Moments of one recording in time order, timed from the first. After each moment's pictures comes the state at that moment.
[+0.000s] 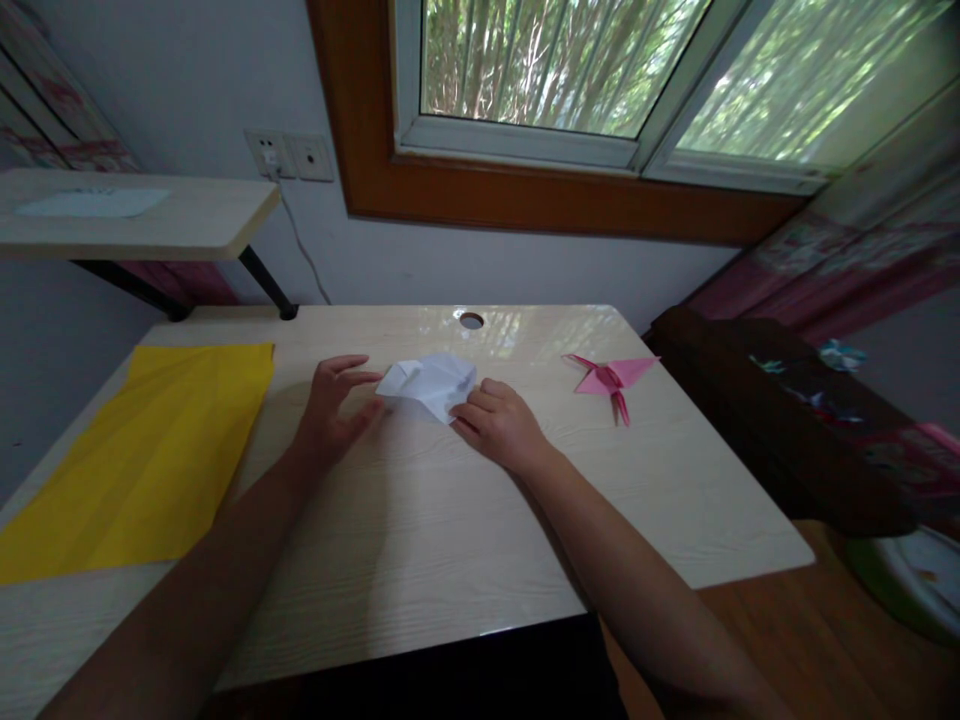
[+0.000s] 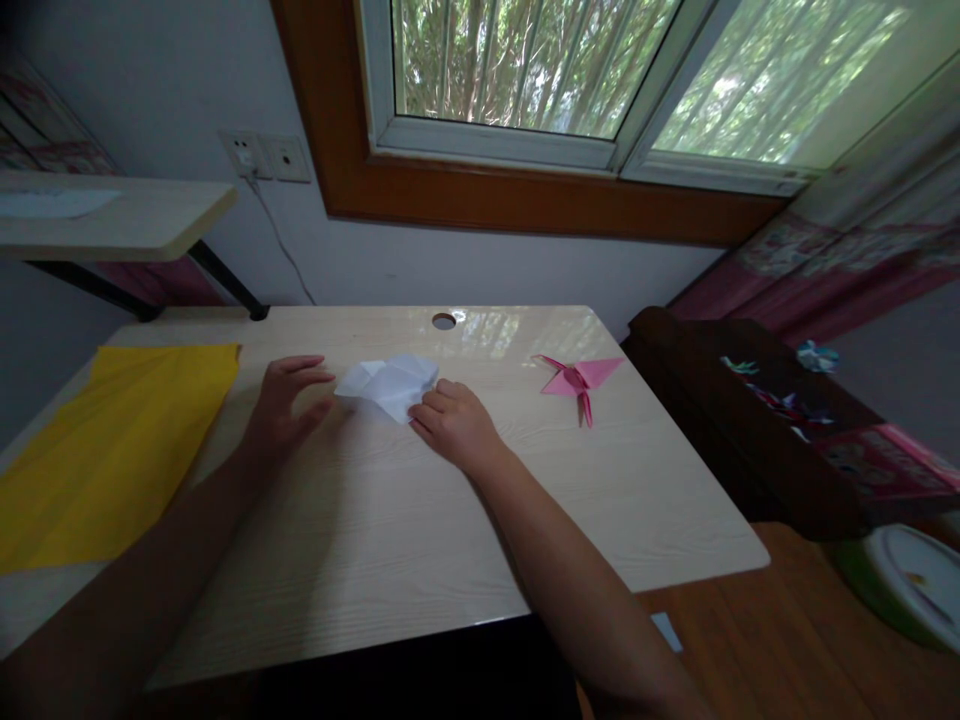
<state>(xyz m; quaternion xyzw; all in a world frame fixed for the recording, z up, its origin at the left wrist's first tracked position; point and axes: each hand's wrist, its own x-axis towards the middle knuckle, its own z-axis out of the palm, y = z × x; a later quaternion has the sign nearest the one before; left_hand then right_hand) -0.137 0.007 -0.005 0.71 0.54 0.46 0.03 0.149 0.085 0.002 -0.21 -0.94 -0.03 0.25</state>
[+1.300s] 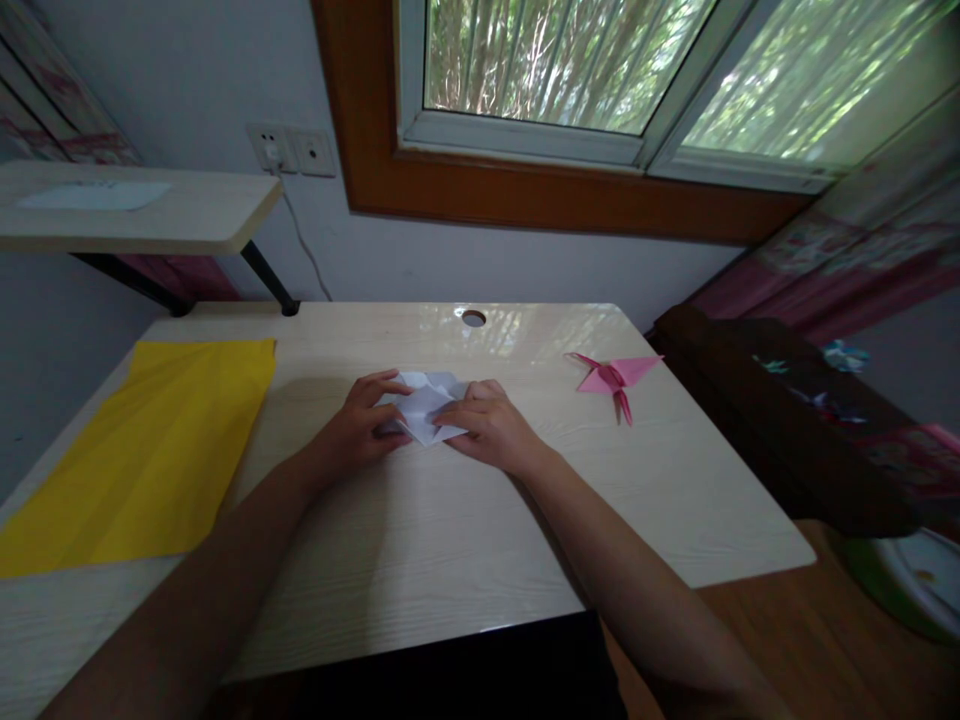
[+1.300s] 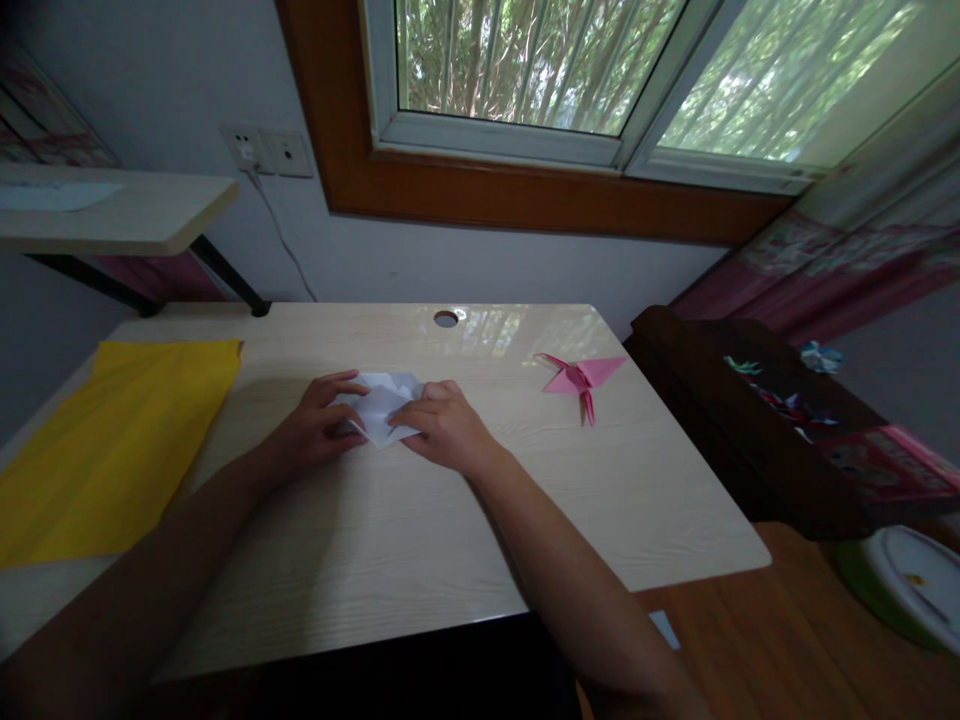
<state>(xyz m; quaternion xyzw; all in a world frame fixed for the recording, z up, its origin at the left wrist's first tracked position) -0.126 0.006 -0.008 0.83 0.44 0.33 0.09 0.142 0.077 0.006 -0.18 -0.95 0.08 0.26</state>
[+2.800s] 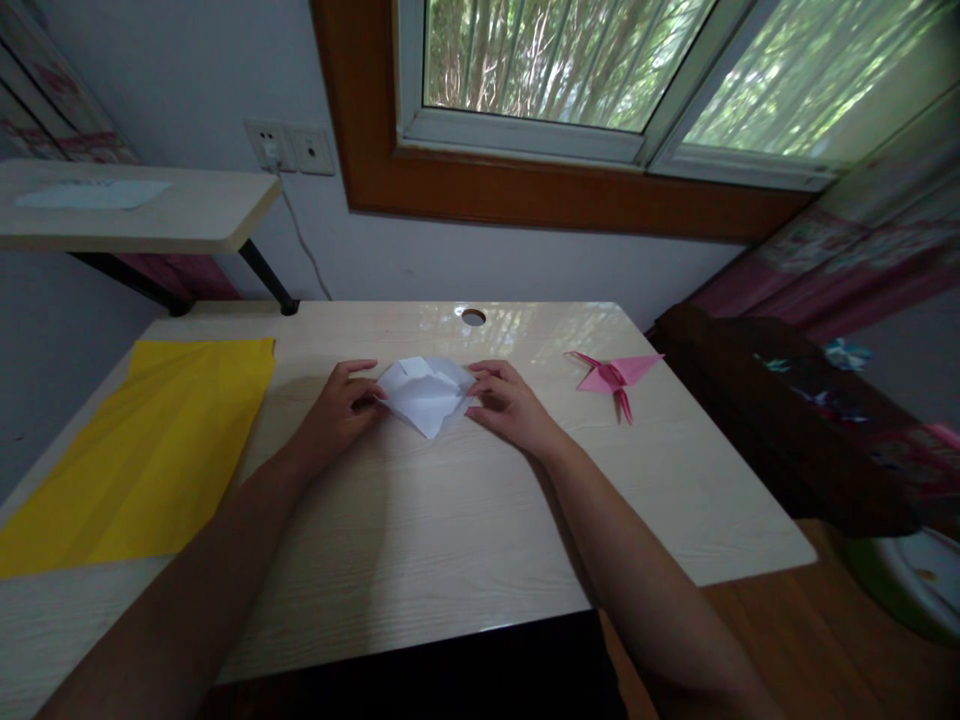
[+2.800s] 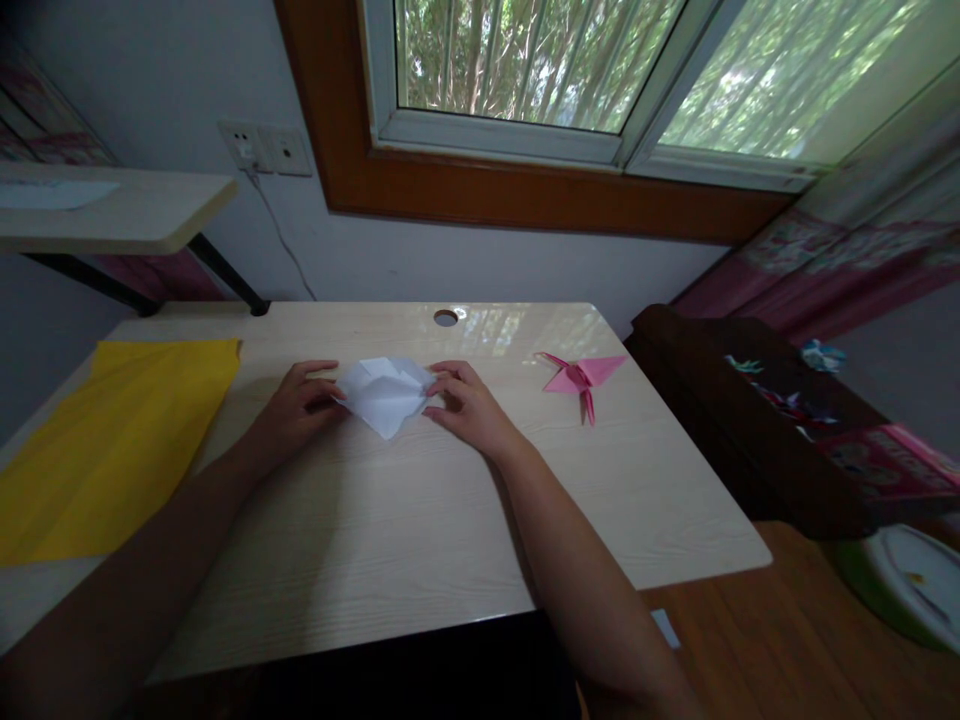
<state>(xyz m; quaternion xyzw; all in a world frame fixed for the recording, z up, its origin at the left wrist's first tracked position) -0.148 0.012 -0.017 0.71 0.57 0.38 0.16 0.164 0.104 -0.005 -0.25 -0.85 0.28 0.37</state>
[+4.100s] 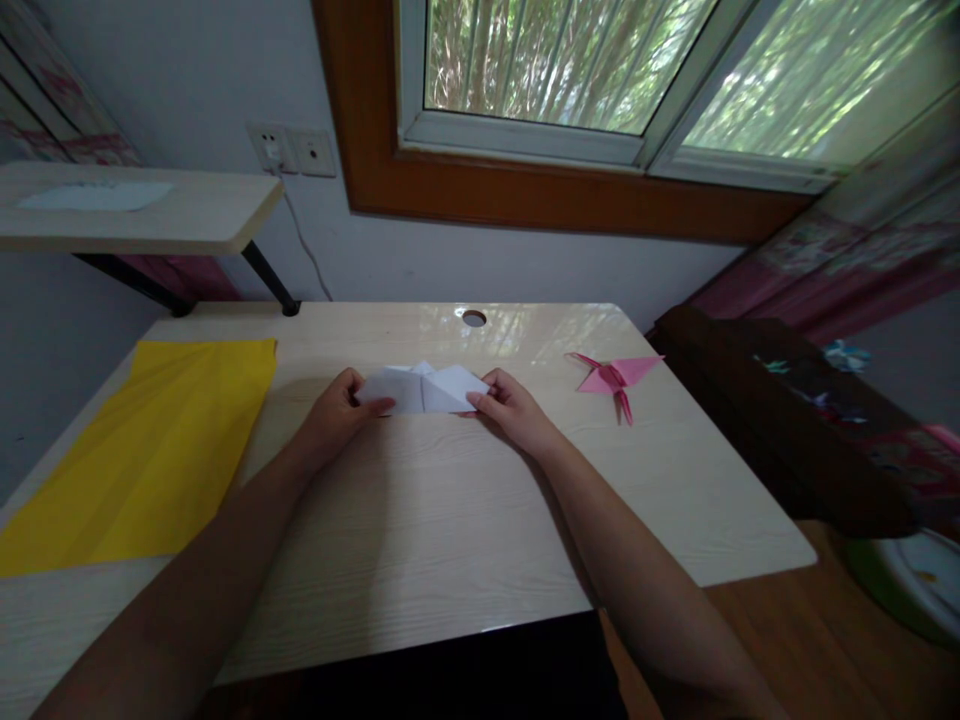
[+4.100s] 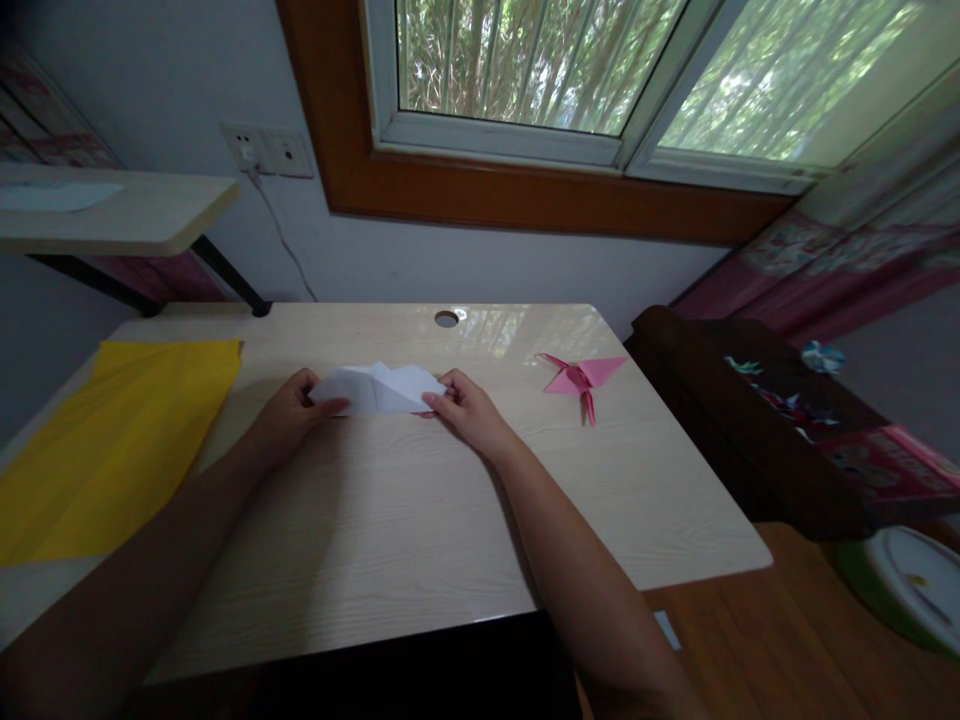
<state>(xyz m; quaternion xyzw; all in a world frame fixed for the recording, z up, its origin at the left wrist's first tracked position) -0.131 0.008 0.003 0.52 0.68 0.40 0.33 0.151 0.096 -0.011 -0.32 -0.64 0.60 0.35</state>
